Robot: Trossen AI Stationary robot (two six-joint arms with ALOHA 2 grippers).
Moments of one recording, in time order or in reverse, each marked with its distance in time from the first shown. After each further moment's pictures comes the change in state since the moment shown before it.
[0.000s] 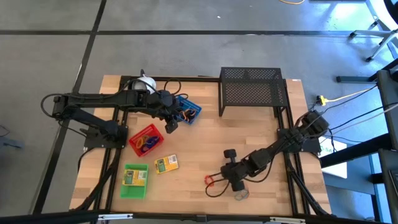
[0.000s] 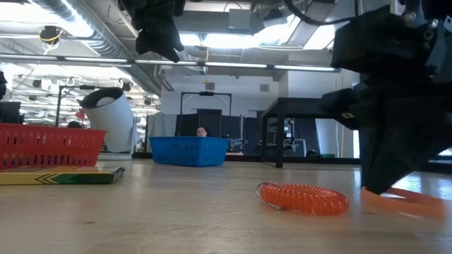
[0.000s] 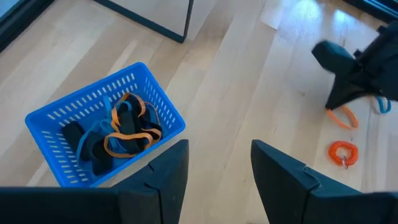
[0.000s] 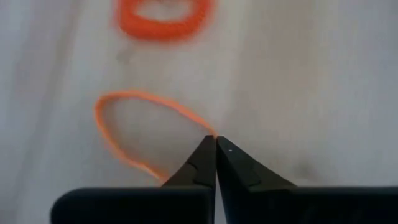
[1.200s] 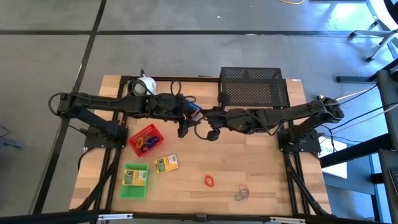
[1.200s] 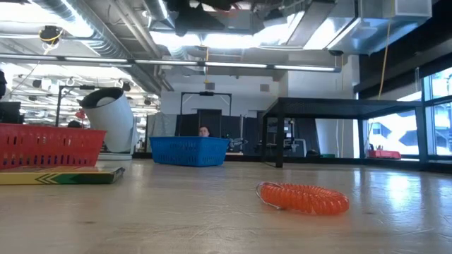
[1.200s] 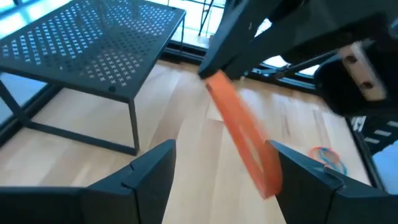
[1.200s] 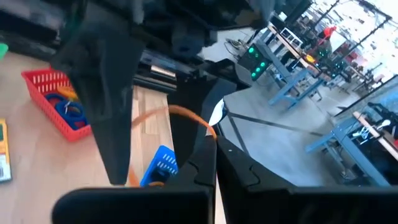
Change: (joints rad) left arm -0.096 0.079 0.000 0.470 -0.043 0.134; right arm -0.382 -0.278 0.370 0.107 0.384 -0.624
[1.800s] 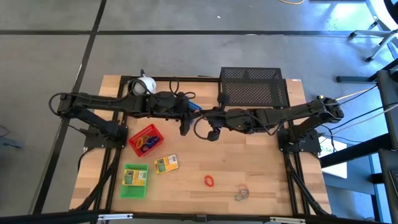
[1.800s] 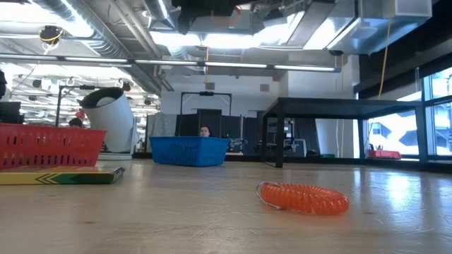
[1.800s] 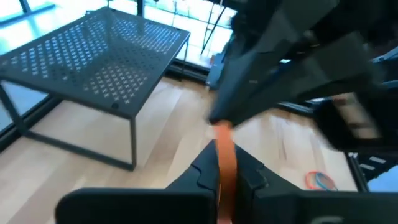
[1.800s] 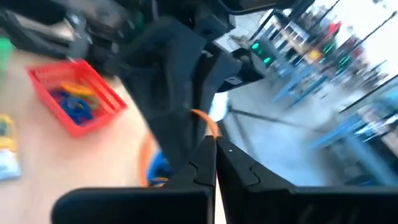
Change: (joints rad) left arm 0.012 0.004 0.000 0.070 -0.016 -0.048; right arm -0.001 0.000 0.000 -0.023 -0.013 0.026
